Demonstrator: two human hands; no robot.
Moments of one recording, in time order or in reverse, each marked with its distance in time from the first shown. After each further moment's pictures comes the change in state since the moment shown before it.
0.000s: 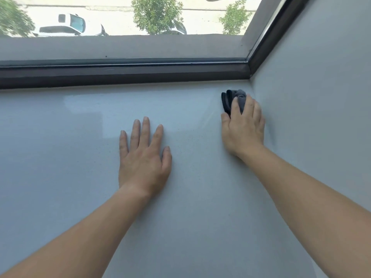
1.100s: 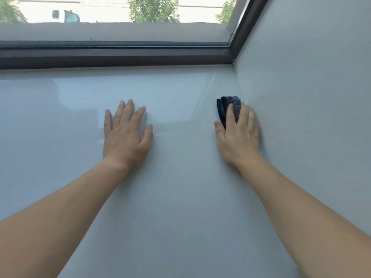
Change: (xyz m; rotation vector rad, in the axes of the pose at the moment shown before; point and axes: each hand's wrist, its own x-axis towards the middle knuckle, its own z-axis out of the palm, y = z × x) left_hand -0.006 -0.003 0.000 -0.154 0.089 0.042; right_hand -0.073 0.045 -0.002 -0.003 -0.081 -0.020
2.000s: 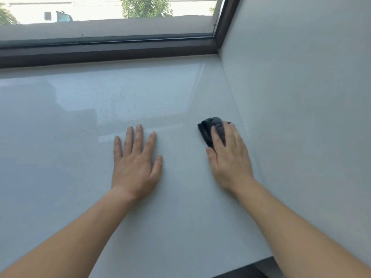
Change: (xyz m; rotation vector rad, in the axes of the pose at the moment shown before) left_hand -0.095 0.030 0.015 0.158 -0.150 0.089; right_hand -0.098 0.029 0.017 0.048 0.021 -0.170
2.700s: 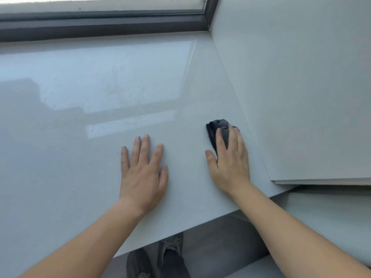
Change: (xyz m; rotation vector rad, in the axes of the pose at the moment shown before) left_hand -0.119 0.007 0.016 -0.021 -0.007 0.090; right_hand -0.121 -0.031 0.011 0.002 -0.012 0.169
